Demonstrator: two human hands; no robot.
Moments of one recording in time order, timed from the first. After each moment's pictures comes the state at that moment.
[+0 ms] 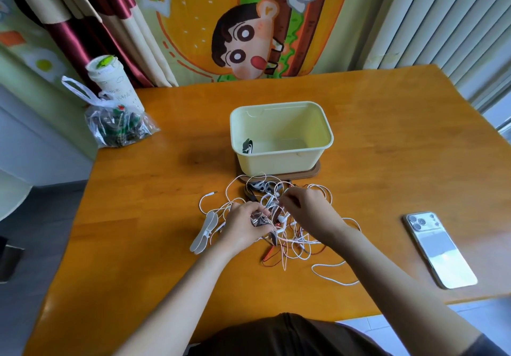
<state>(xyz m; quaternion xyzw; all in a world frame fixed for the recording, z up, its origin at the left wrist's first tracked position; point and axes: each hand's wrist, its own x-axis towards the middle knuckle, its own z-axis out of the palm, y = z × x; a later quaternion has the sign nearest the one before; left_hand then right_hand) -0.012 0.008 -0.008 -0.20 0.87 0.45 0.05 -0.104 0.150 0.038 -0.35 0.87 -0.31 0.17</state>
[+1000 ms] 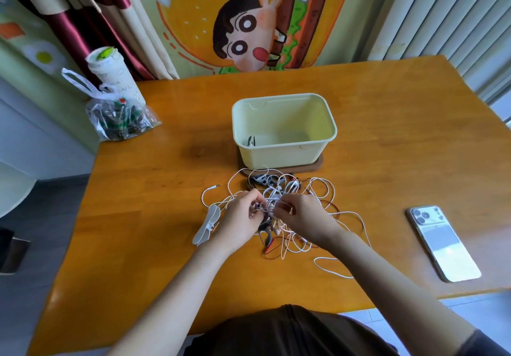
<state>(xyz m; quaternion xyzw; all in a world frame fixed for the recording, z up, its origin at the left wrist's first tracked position) -0.001 0.007 0.009 -0.18 0.88 0.45 -0.01 -0.087 0.147 0.027 -0.35 0.86 -0.30 0.21</state>
